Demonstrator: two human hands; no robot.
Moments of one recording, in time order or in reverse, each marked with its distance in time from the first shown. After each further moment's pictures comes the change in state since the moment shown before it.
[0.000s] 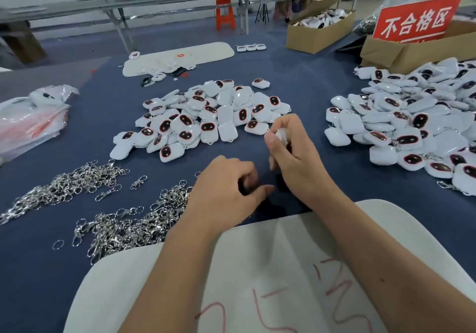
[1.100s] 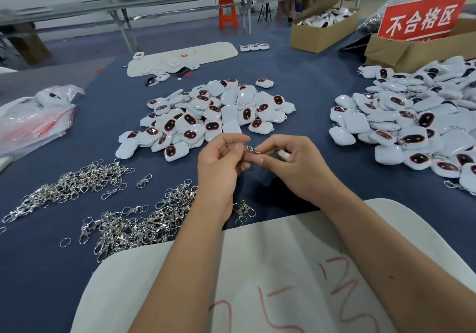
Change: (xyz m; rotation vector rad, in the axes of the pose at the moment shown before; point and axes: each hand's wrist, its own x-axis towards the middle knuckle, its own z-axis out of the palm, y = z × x) left_hand 0.023 0.009 0.006 -1.180 0.337 -0.365; right_hand 0.001 0.006 0.000 0.012 -0.164 0.007
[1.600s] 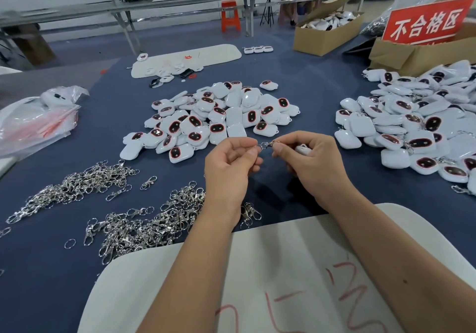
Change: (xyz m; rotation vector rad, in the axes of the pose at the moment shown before) left_hand -0.003 -0.002 0.003 0.051 0.048 0.008; right_hand 0.003 0.012 -0.004 0.136 0.244 0.096
